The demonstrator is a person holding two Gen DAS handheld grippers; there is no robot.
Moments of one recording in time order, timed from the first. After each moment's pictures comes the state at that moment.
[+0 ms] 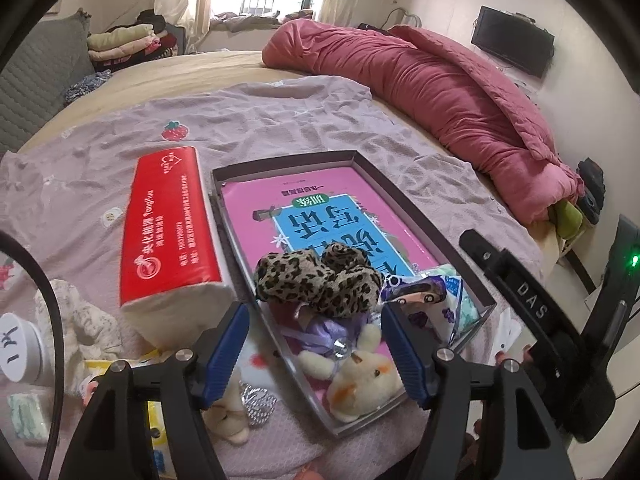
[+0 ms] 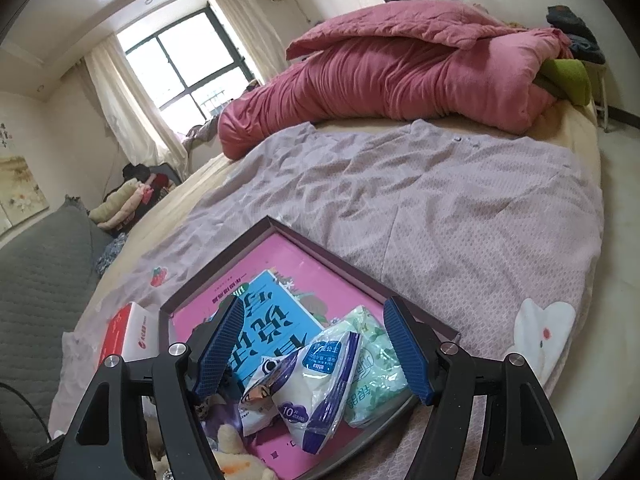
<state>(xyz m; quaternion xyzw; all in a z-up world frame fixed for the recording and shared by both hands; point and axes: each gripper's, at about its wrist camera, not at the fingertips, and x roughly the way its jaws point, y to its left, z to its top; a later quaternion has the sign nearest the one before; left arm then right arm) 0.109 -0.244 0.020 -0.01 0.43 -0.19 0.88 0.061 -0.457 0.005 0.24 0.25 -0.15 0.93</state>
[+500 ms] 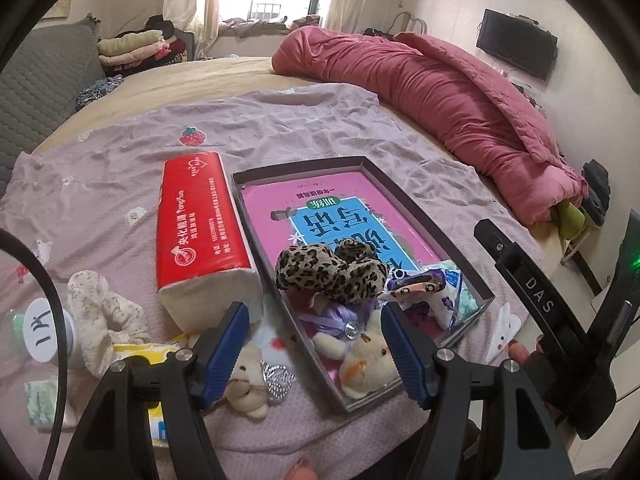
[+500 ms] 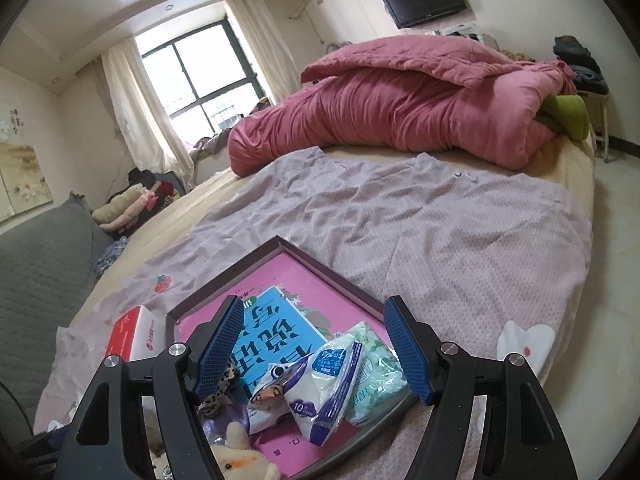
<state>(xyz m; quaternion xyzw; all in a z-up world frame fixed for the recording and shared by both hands) 0.087 -0.229 0.036 -0.01 0.42 -0.17 0.89 0.043 -0.444 0.025 0.20 0.22 -0.15 0.94</state>
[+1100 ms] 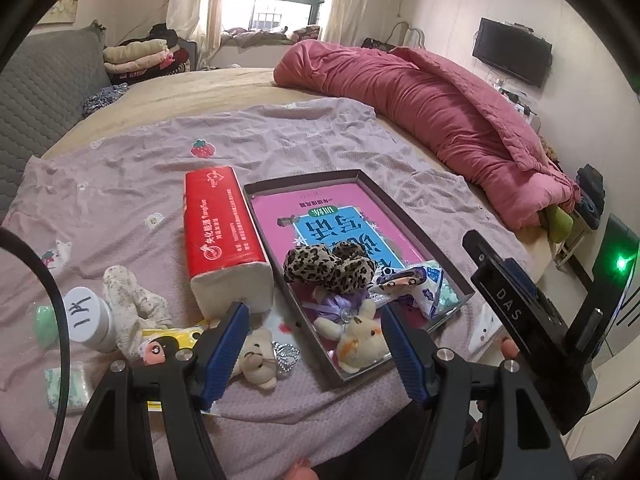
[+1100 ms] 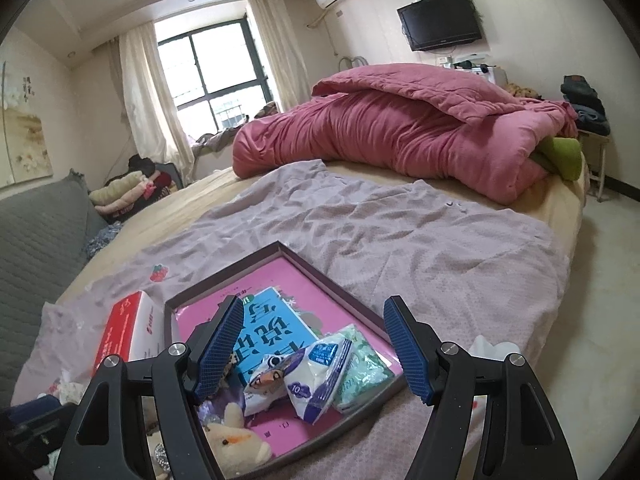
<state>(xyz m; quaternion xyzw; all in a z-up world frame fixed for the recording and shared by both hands) 0.052 -0.210 0.069 -0.01 0.41 -0.17 0.90 0.022 -0.422 0.045 0.14 0.22 -0.17 0.95</state>
